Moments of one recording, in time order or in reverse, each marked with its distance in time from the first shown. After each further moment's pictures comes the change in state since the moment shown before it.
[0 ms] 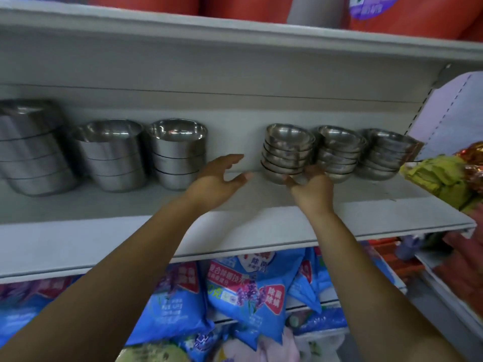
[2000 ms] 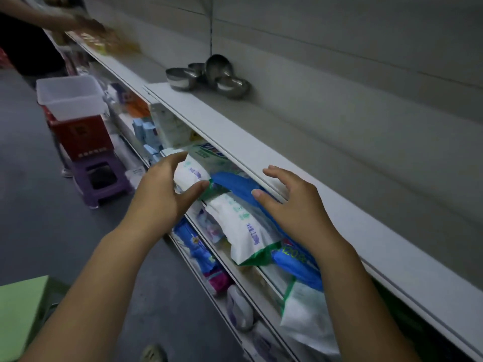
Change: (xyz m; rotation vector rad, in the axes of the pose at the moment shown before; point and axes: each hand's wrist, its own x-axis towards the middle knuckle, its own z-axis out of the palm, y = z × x) left_hand -0.567 -0.483 -0.852 0.529 0.917 -0.784; right_hand -0.607 -0.670 0.738 0.281 -1.169 -0.785
